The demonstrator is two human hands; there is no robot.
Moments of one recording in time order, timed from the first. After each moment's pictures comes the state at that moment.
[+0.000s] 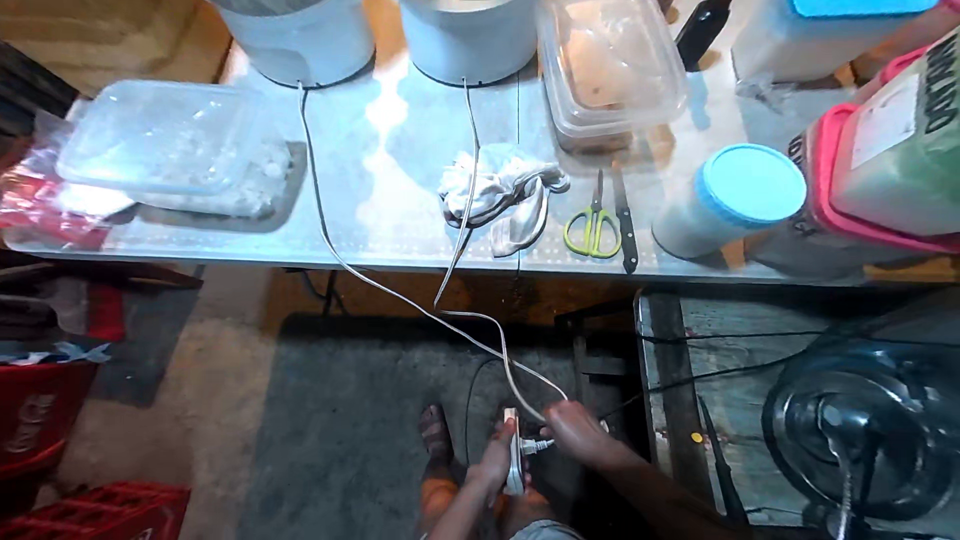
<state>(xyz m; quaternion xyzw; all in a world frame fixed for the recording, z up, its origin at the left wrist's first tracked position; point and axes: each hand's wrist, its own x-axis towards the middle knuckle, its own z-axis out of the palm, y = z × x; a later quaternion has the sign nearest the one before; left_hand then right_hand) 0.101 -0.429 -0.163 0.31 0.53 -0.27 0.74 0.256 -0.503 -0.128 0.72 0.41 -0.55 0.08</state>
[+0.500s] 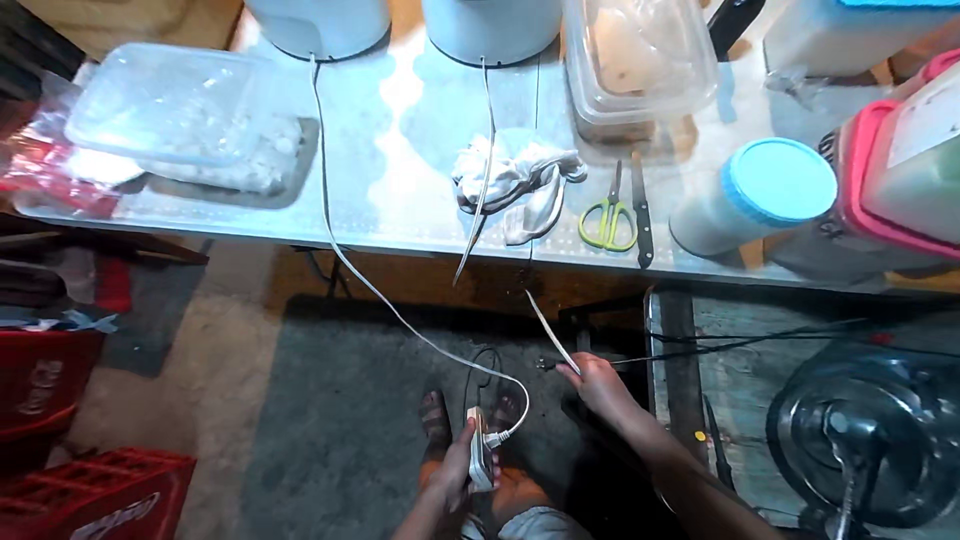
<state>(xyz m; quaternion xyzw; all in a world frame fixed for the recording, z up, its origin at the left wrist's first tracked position) 0.042 -0.408 -0.173 0.20 0.58 -0.19 0.77 0.295 -0.505 -0.135 0.85 0.30 -0.43 -0.11</state>
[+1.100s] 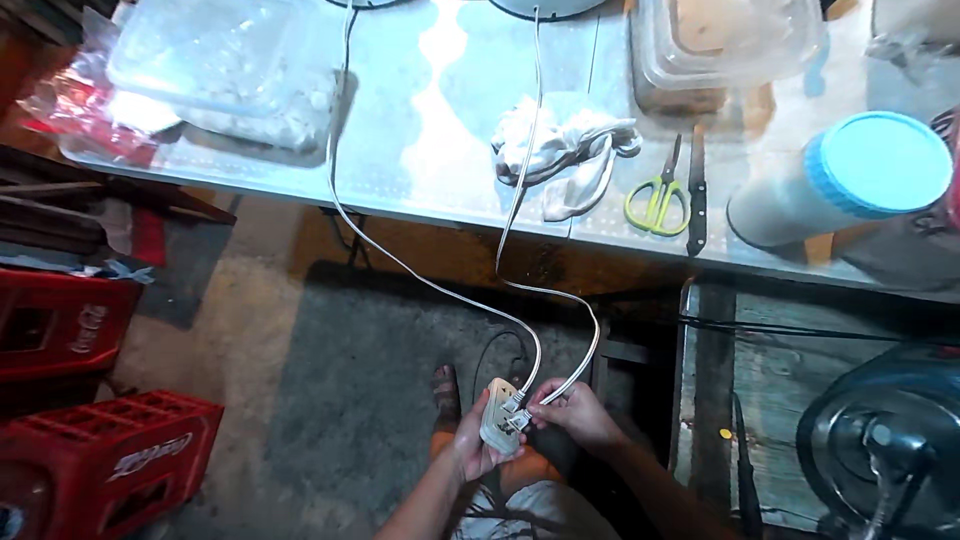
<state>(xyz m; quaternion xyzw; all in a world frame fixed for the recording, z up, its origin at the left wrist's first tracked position) 0.041 -0.399 -0.159 0.04 0.49 -0.14 0.86 0.212 -0.502 -0.121 0.61 0.11 -0.61 -0.49</state>
